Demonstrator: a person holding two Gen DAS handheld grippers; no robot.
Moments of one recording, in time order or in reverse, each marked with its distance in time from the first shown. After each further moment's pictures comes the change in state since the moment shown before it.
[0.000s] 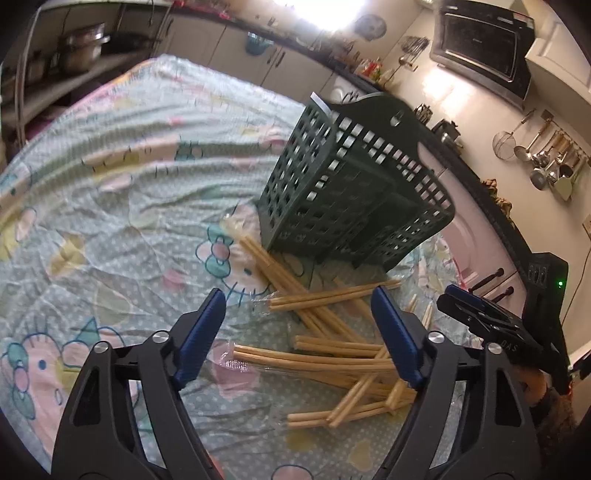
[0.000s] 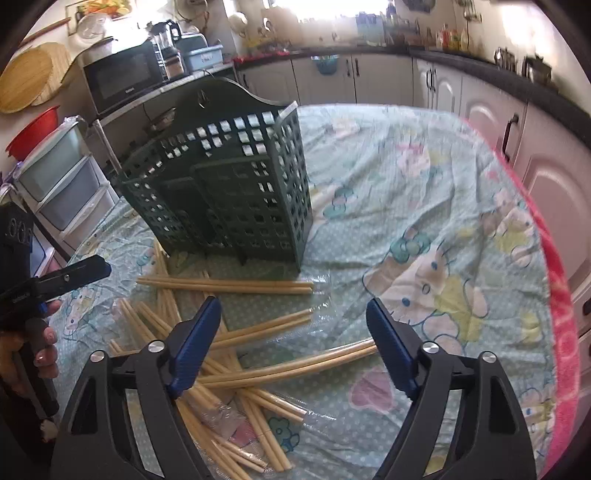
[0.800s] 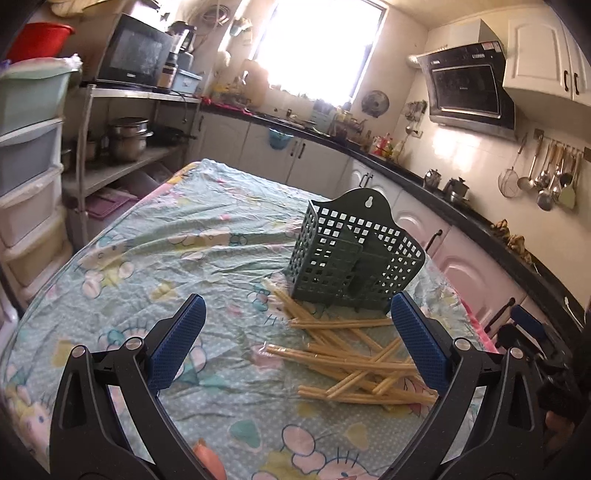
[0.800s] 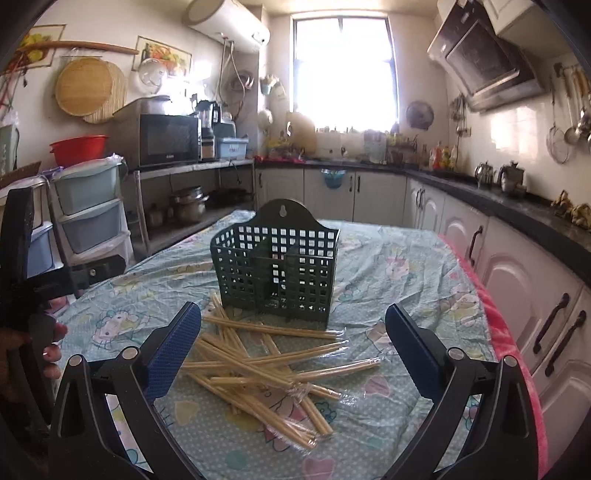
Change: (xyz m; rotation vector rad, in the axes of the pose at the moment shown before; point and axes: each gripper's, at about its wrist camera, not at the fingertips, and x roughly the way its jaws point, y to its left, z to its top) left arm -0.111 -0.041 -0.049 0.095 -0.389 0.178; right arm -0.118 0.076 -0.051 -0.156 -0.447 -0.095
